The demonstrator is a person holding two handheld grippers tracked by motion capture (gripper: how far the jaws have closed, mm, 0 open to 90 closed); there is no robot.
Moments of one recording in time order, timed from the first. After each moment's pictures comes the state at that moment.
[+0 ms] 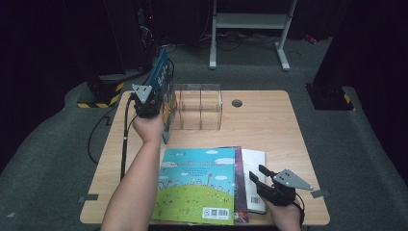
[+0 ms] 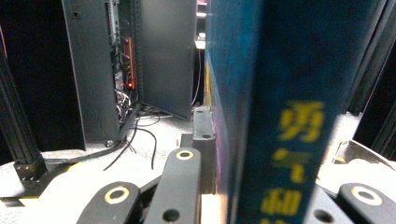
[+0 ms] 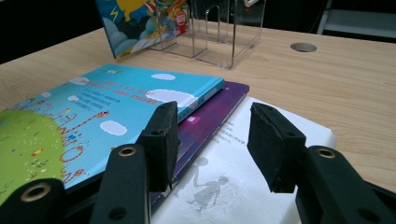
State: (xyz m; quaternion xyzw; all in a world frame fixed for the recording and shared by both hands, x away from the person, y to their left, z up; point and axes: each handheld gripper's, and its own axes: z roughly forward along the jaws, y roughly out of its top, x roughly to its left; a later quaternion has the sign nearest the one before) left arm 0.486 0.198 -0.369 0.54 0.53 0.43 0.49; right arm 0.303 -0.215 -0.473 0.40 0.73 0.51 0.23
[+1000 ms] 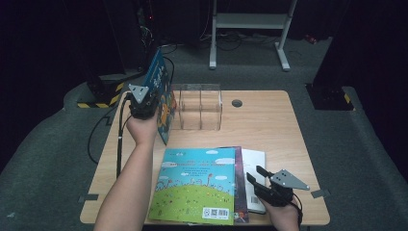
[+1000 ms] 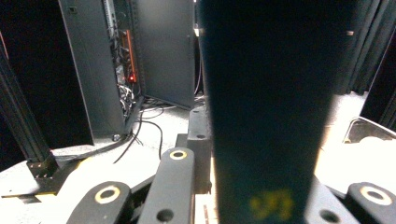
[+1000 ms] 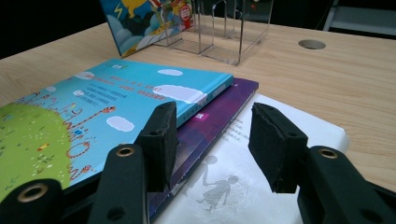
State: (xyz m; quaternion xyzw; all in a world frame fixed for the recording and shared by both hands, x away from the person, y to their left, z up) left arm 0.482 0.214 -0.367 0.57 0.53 0.43 0.46; right arm 0.303 -0.209 -0.475 0.39 0.74 0.50 0.23
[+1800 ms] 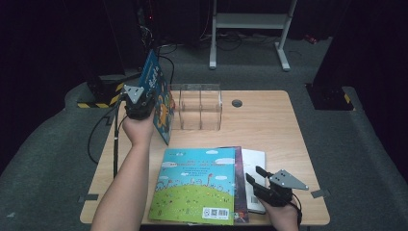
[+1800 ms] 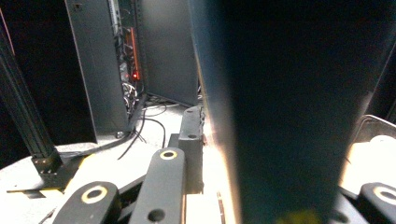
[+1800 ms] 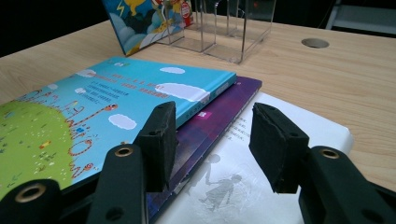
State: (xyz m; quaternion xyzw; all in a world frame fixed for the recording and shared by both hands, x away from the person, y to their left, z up) left arm 0.480 0.224 -0.368 0.57 0.53 0.43 0.46; right arm 0.303 -0.207 -0.476 0.39 0.74 0.50 0.22
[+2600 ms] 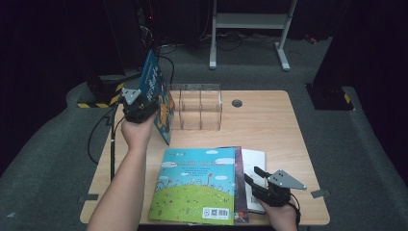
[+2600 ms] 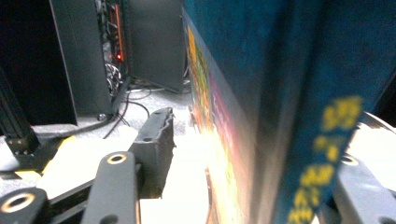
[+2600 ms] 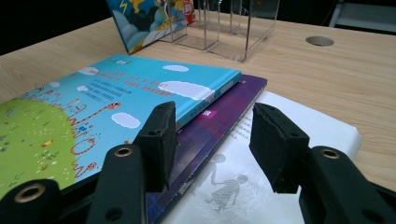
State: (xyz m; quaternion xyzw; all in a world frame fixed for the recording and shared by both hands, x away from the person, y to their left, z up) left arm 0.468 0.231 -0.369 0.58 0.55 0.38 0.47; right arm 0.303 -0.203 -0.477 0.39 0.74 0.50 0.22
